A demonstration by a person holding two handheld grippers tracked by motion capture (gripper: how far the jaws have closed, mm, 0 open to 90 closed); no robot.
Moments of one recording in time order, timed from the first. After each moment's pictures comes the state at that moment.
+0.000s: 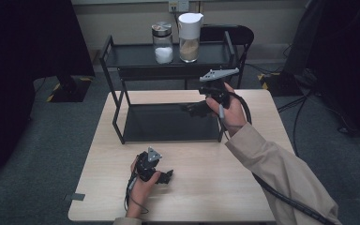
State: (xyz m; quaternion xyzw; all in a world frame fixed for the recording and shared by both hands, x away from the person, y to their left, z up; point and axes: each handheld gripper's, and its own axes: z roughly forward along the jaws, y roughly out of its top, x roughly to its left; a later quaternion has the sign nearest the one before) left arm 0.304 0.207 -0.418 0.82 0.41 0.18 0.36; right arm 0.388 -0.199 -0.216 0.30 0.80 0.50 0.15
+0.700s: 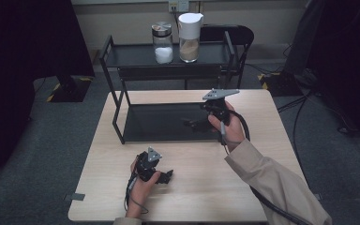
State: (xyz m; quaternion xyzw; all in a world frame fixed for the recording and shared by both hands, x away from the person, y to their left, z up) left arm 0.304 0.208 -0.418 0.82 0.40 0.18 0.36; right arm 0.380 -0.210 -0.272 0.31 0.79 0.51 0.13
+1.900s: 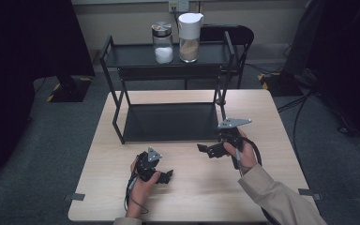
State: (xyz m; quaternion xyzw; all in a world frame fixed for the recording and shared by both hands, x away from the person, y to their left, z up) left arm 0.304 0.207 -0.417 0.82 0.40 0.18 0.35; right arm 0.358 -0.258 -0.351 0.32 0.80 0.49 0.11
